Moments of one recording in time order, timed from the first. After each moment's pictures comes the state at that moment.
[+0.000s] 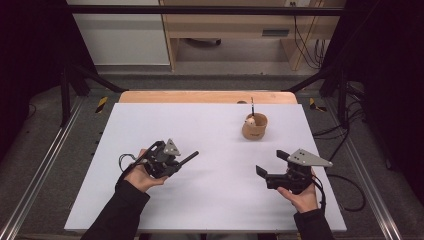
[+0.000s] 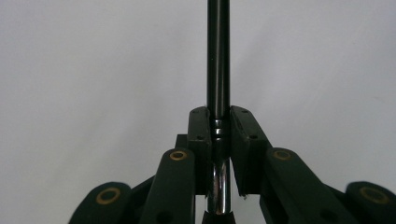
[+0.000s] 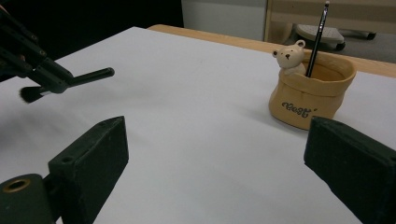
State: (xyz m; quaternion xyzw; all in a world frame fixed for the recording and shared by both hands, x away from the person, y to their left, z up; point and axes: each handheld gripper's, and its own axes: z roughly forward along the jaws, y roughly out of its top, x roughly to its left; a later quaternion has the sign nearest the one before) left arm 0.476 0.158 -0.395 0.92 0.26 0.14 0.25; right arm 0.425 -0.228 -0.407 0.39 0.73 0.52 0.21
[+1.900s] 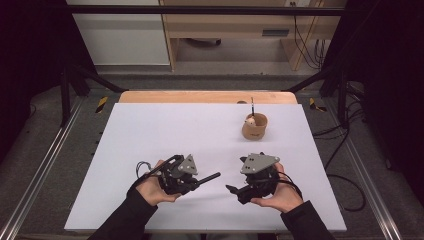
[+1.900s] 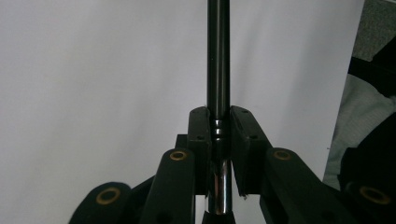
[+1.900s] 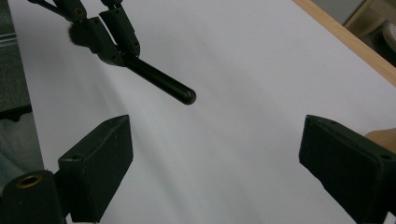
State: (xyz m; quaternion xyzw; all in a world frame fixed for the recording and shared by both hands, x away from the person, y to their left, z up) left arm 0.439 0.118 -0.386 0.95 0.15 0.06 0.27; right arm 0.416 -0.139 -0.379 0.21 0.88 0.39 0.19
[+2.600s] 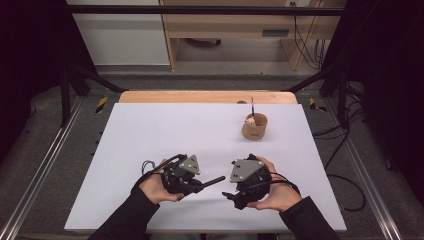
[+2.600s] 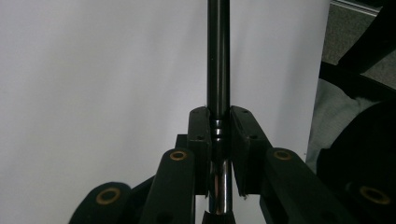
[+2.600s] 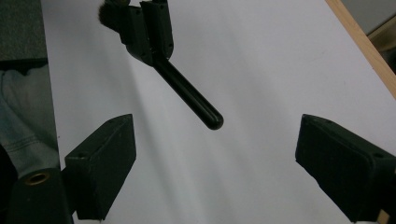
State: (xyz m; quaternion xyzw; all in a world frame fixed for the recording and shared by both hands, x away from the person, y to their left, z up) left arm 0.445 0.111 -0.389 0.95 0.13 0.01 0.29; right arm 0.409 -0.119 -0.370 0.12 0.92 0.33 0.19
